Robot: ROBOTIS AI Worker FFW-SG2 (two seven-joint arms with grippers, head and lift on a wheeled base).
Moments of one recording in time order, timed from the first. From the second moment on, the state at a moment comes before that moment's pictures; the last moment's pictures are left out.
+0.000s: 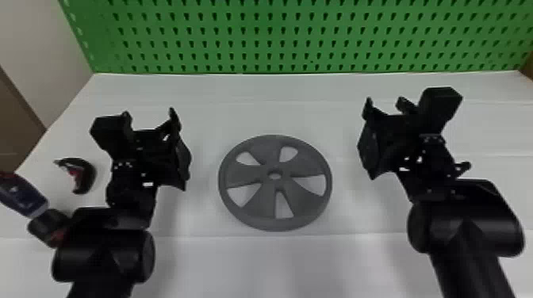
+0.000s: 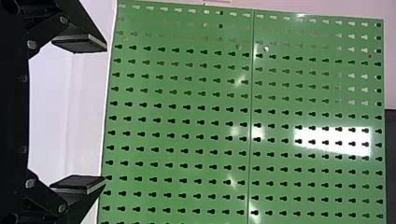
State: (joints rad) left arm -0.06 0.07 -0.02 -1.49 0.11 -0.16 0.11; right arm -0.16 -0.04 -0.04 -1.56 -0.04 0.14 0.08
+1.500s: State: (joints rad) left arm -0.06 0.07 -0.02 -1.49 0.11 -0.15 0.11; right arm -0.21 -0.04 0.02 -1.68 -0.04 0.42 -0.10
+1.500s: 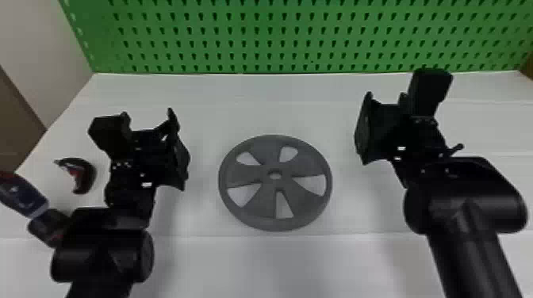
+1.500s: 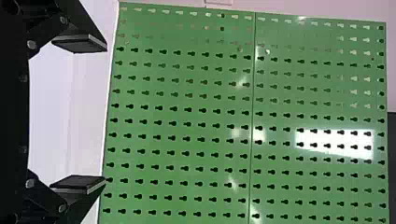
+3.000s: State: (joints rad) left arm -0.06 0.07 -0.01 -1.49 0.14 -0.14 0.11; right arm -0.72 -0.10 0.07 -1.47 -0.19 1.34 -0.10
